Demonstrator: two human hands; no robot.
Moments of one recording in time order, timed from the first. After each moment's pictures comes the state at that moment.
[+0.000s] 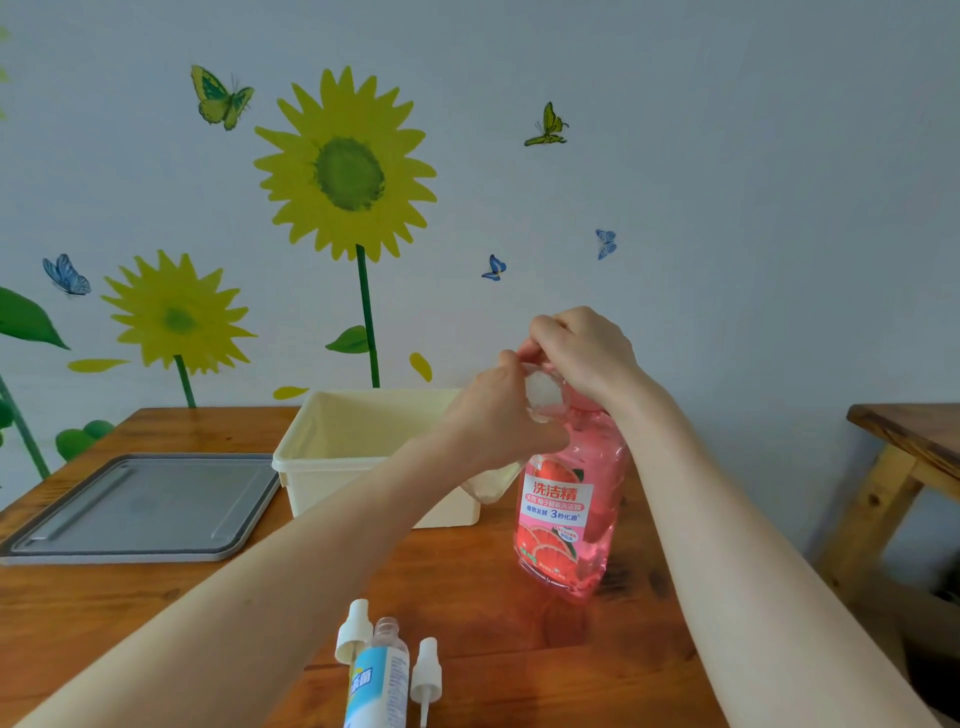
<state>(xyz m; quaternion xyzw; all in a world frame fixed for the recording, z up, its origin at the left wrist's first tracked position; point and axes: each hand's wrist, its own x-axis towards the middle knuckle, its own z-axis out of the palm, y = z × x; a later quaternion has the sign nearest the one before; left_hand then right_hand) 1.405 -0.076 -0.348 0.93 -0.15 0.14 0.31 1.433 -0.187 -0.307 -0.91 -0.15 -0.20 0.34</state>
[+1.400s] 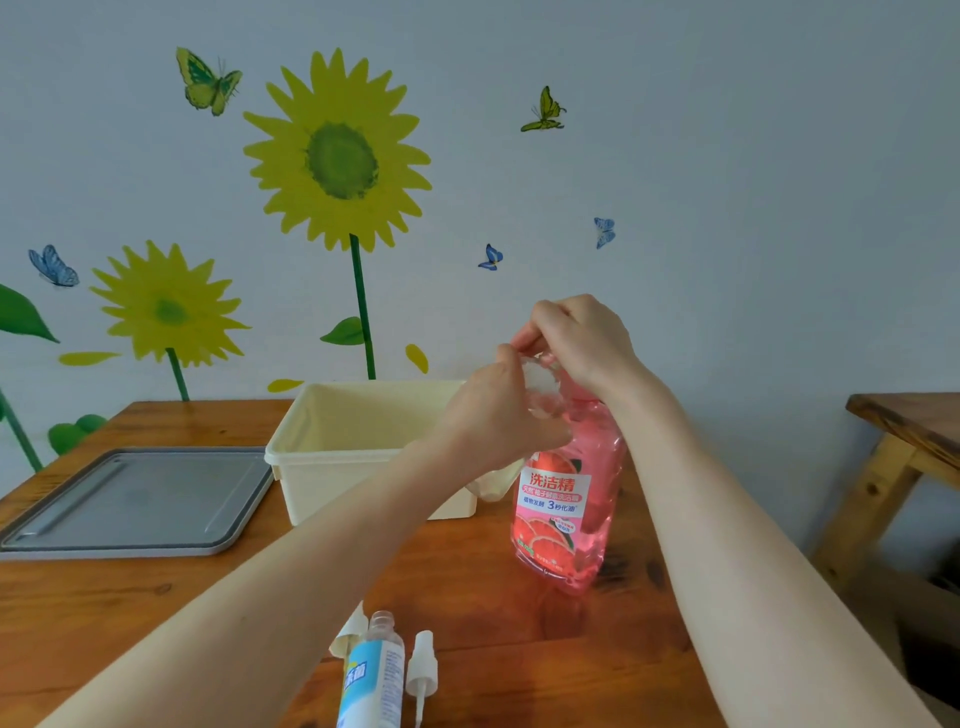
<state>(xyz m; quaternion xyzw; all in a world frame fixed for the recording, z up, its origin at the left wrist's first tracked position) 1.406 -0.080 -0.355 0.92 -0.15 0.17 0.33 1.430 -0.189 -0.310 -0.88 -0.16 -0.19 0.40</state>
